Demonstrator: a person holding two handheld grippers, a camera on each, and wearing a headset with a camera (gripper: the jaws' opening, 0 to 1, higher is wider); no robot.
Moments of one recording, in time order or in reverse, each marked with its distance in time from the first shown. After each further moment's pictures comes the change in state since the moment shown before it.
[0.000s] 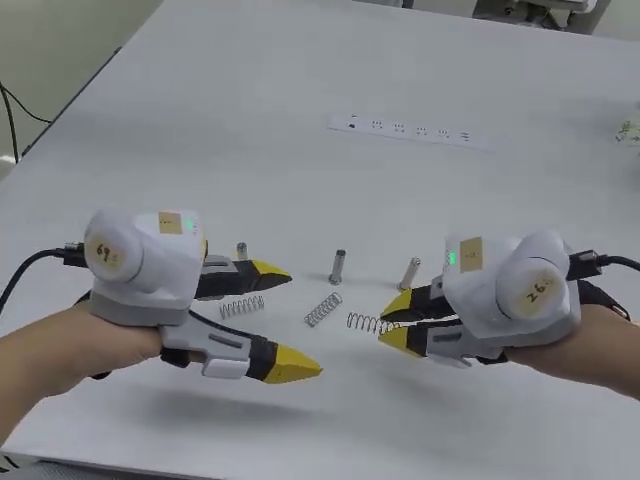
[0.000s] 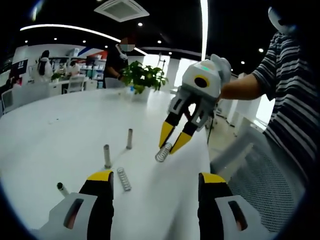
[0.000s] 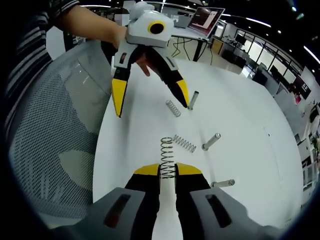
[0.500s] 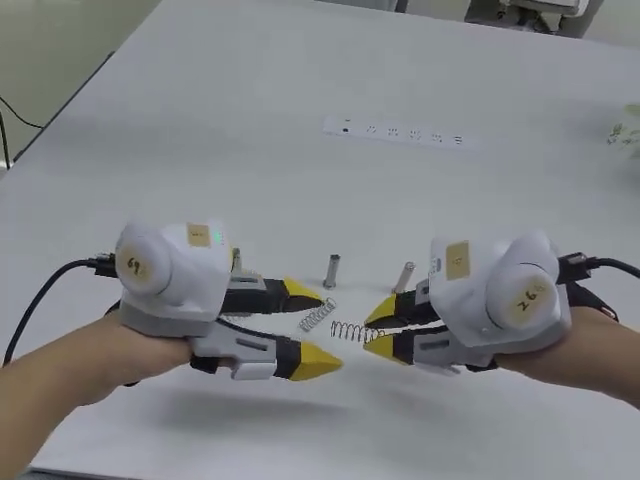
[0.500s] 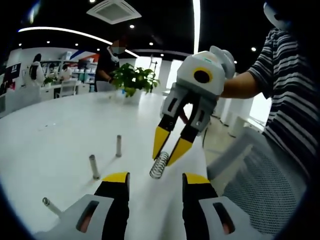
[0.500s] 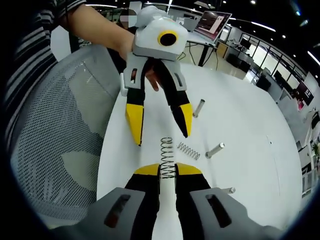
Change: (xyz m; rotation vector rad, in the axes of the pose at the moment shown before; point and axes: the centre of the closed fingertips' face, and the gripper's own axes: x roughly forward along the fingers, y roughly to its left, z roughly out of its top) left arm 0.021 -0.012 0.008 0.034 -0.022 -0.061; right arm -0.001 0.007 0.013 -0.036 -0.016 0.022
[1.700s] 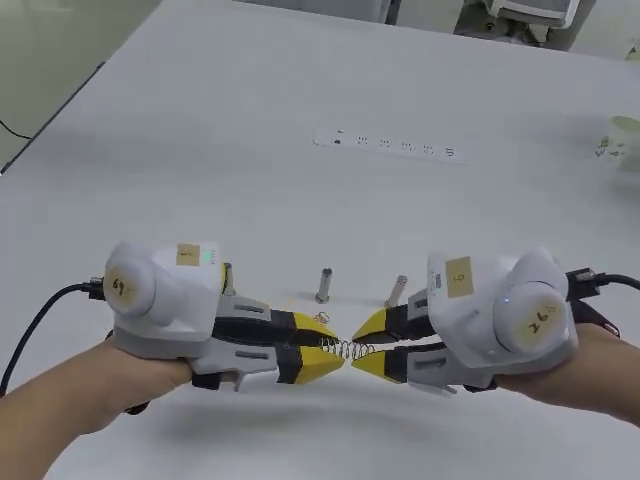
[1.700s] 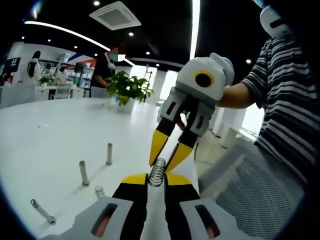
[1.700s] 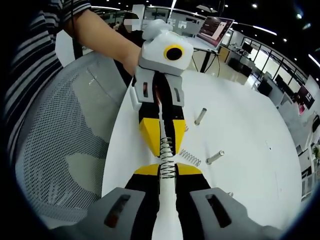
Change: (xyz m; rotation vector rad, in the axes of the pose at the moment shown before) left arm 0.004 -0.010 0.010 -0.047 -0.091 -0.074; right arm -0.008 0.005 0.015 -0.018 -0.033 0.008
